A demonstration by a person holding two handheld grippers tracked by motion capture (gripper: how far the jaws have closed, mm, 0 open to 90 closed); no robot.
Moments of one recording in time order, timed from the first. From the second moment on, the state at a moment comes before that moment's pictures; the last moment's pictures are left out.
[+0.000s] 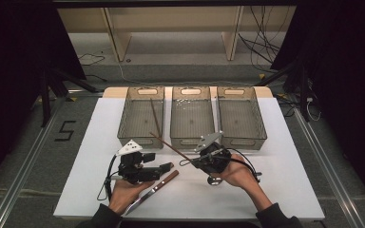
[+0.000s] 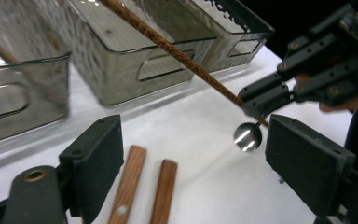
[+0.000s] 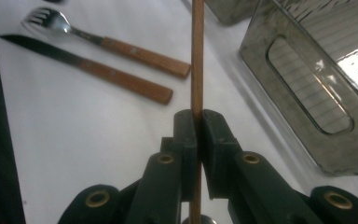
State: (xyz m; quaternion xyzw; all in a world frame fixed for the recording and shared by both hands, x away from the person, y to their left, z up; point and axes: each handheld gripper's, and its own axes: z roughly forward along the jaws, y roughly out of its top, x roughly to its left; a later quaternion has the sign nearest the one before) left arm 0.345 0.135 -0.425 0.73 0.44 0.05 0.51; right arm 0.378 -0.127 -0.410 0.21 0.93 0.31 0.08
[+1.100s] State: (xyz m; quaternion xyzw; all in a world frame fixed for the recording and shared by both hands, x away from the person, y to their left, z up) left arm 0.375 0.102 -0.425 0.69 0.45 -0.06 0.56; right arm 0.355 -0.128 -0.411 0.25 0.87 0.40 0.11
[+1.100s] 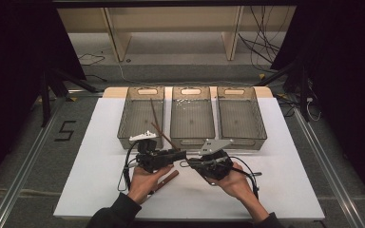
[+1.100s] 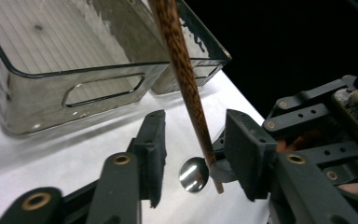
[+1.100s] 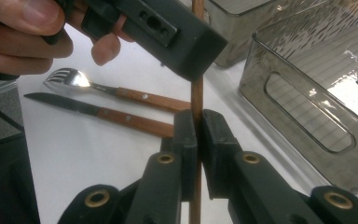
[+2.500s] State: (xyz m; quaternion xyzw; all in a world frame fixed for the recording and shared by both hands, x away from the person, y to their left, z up) left arm 0.422 0.176 -0.372 0.67 0.46 -0.06 0.58; right arm 0.337 -0.176 -0.417 0.27 0.84 0.46 0.11
